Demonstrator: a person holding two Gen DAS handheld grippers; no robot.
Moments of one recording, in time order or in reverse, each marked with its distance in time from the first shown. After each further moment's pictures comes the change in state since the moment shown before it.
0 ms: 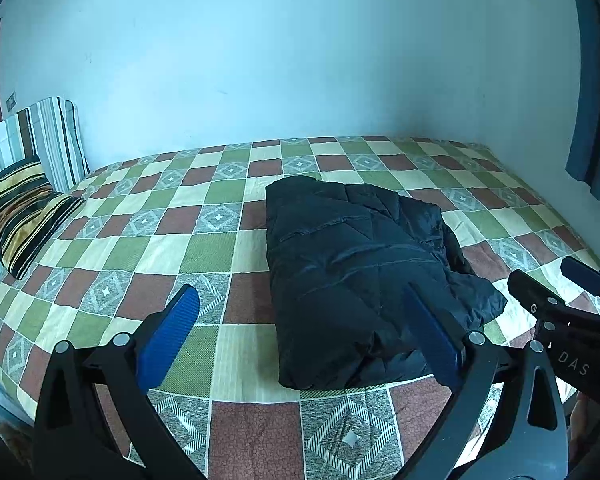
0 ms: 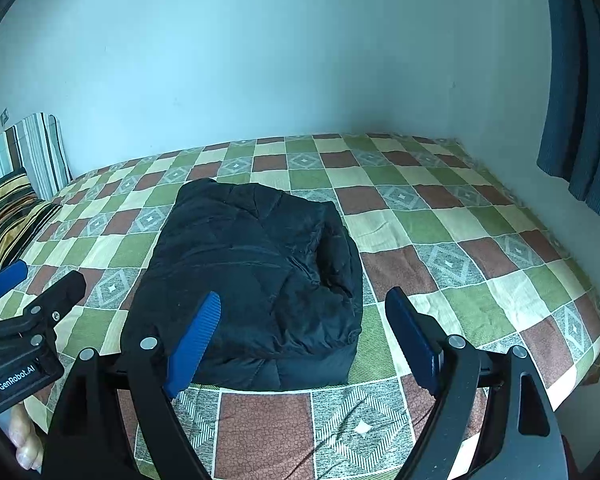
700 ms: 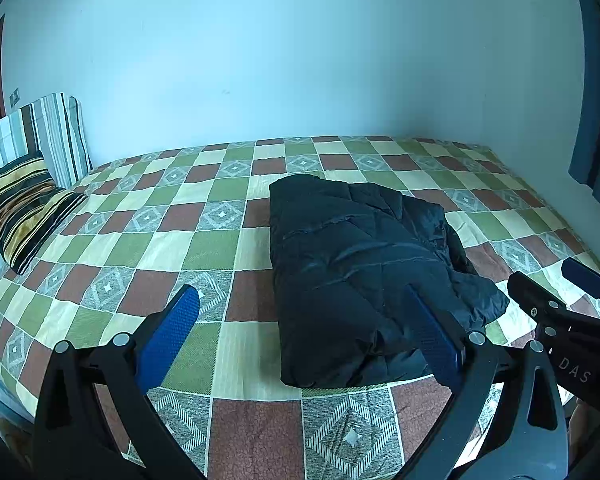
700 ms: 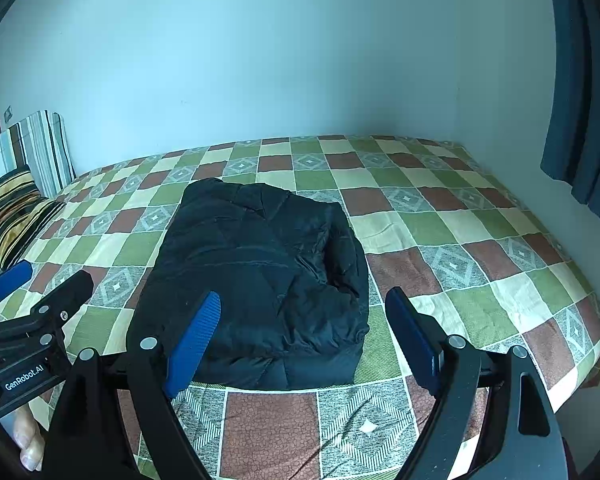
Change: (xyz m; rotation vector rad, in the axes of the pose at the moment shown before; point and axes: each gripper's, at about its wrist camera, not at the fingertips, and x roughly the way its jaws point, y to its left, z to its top) left arm -0.001 0.004 -0.002 -0.014 0.004 0.006; right arm -0.002 0.006 0.001 -0.009 -0.002 0.010
